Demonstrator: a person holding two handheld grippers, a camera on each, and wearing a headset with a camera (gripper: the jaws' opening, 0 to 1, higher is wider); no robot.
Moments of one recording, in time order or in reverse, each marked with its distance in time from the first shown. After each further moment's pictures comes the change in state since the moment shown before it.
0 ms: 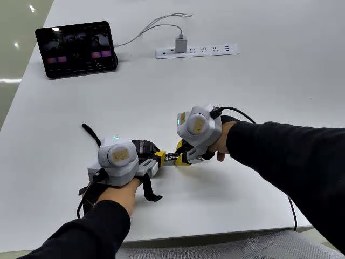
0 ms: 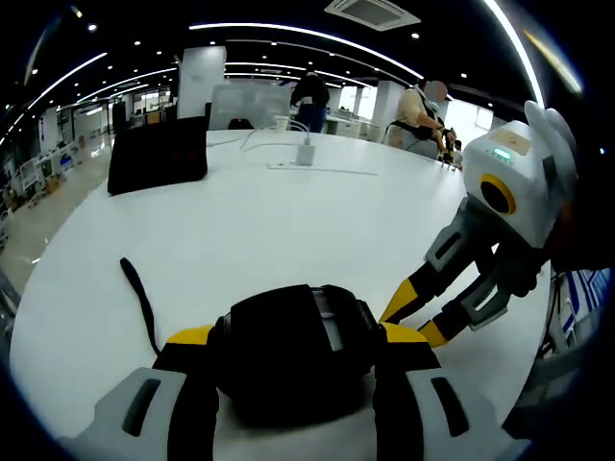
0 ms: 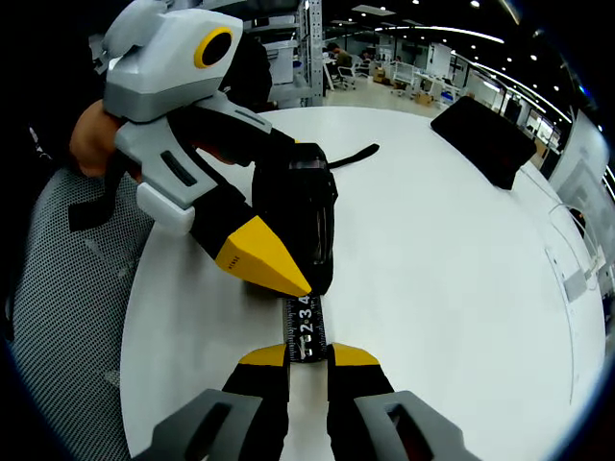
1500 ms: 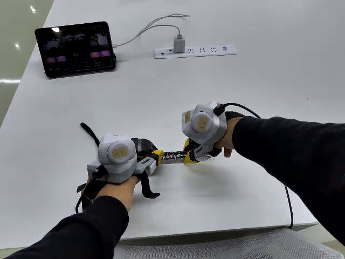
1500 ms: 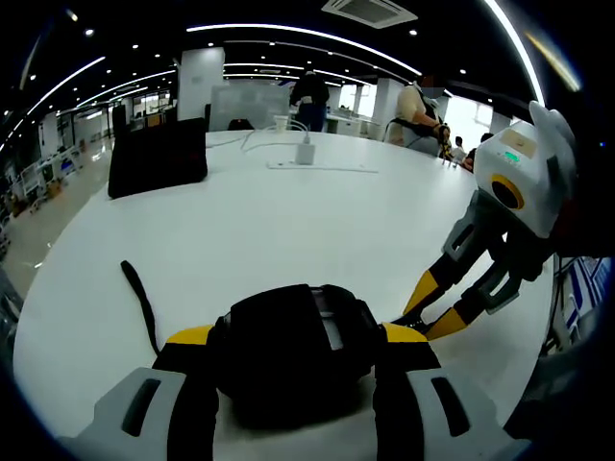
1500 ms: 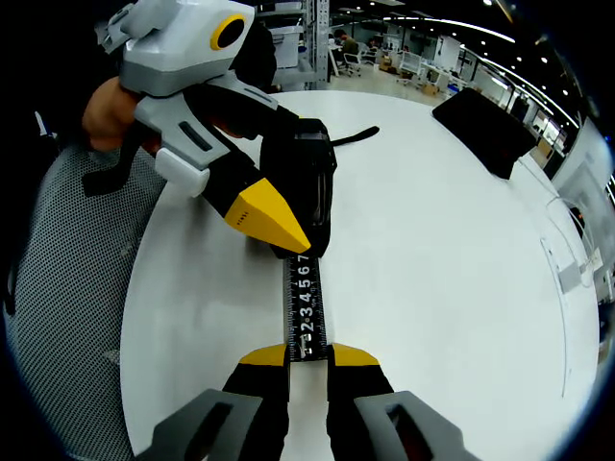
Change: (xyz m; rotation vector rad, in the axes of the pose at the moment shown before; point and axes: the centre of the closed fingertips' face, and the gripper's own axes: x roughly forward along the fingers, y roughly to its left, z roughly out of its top) left arm 0.002 0.000 0.000 0.017 0.002 0.013; right arm -0.015 -0.003 -0.025 -0.025 0.074 -0.001
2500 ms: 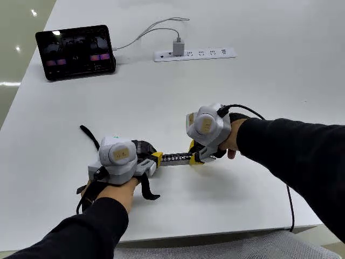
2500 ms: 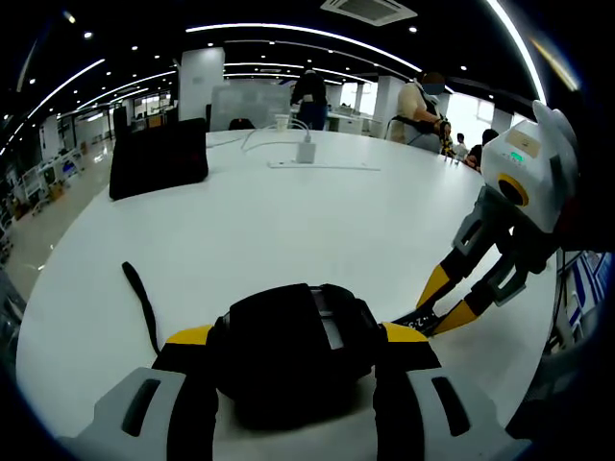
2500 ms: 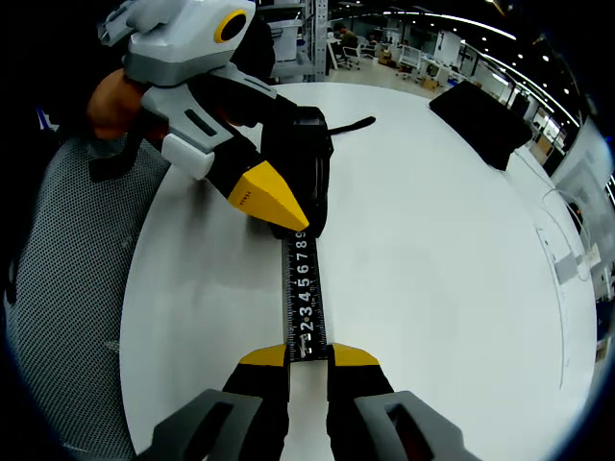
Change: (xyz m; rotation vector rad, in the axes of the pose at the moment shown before) left arm 0.001 -0.001 0.000 0.012 0.007 0.016; right arm -0.007 -0.003 -0.014 0.001 0.036 -0.008
